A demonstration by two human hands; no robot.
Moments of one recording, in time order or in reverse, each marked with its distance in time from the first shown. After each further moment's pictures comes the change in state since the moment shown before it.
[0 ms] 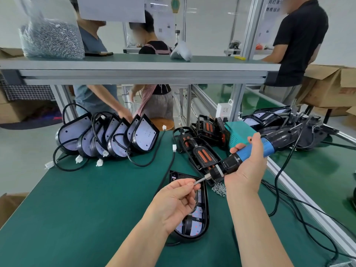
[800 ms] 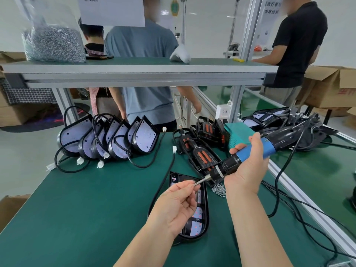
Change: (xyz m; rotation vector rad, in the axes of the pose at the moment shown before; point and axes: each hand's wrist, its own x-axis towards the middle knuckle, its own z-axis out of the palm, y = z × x) left_hand -0.002 -0.009 0.005 -0.073 0.119 0.012; right_hand -0.004 -0.004 0.002 0.012 0.002 -0.060
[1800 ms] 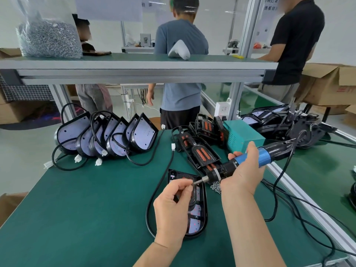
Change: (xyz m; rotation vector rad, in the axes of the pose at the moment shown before) left_hand 0.002 -0.033 -0.013 0.723 0.174 0.890; right_hand 0.001 0.011 -0.011 -0.108 0.255 0.143
